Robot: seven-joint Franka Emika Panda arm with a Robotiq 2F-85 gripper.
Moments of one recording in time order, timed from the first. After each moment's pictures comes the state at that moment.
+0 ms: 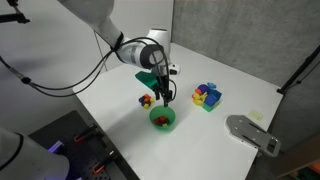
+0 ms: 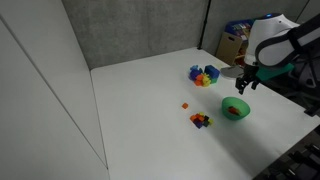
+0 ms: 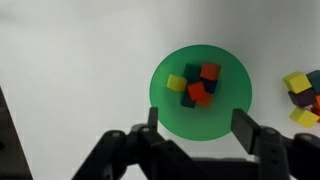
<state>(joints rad) 0.09 0.34 -0.21 -2.21 -0.20 2.42 0.27</state>
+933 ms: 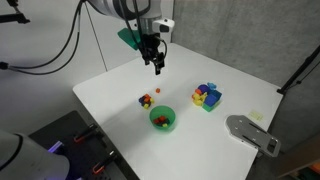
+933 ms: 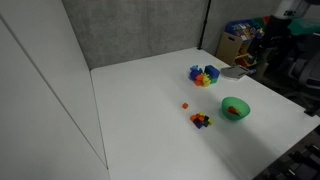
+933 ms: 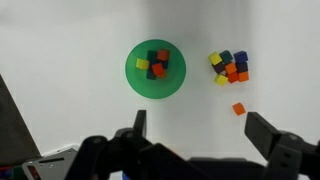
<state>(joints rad) 0.04 -0.07 -0.10 -2.24 -0.06 2.16 0.23</state>
